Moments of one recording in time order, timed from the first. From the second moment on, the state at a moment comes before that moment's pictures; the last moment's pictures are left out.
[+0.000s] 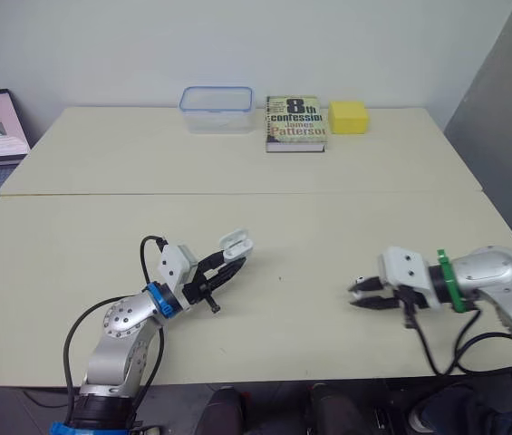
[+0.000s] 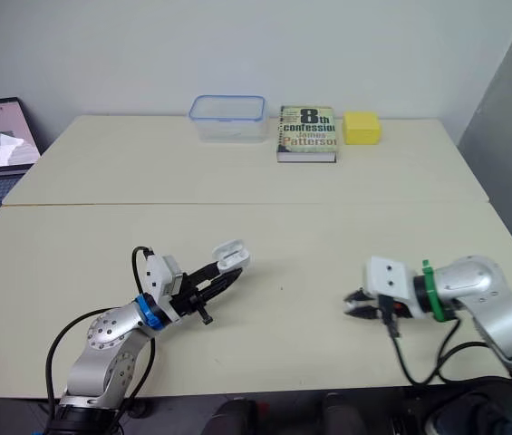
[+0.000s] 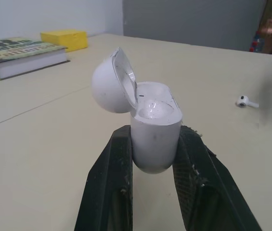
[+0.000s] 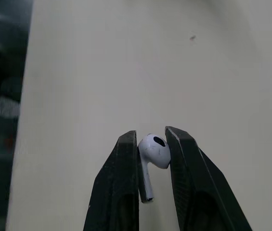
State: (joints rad) left arm -0.07 0.41 0.03 -0.09 -0.38 0.00 -0.86; right arm -0.27 -1.07 0.18 -0.32 0.26 0.31 1.30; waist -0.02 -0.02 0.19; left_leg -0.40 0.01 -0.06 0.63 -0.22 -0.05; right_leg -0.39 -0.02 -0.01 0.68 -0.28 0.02
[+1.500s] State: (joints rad) left arm 0.02 0.44 0.03 -0.22 -0.39 0.07 -0.84; right arm -0.25 -1.24 0.16 -0.40 -0.02 0.35 1.35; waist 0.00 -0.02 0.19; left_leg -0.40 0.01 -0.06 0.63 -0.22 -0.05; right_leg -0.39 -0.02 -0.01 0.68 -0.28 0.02
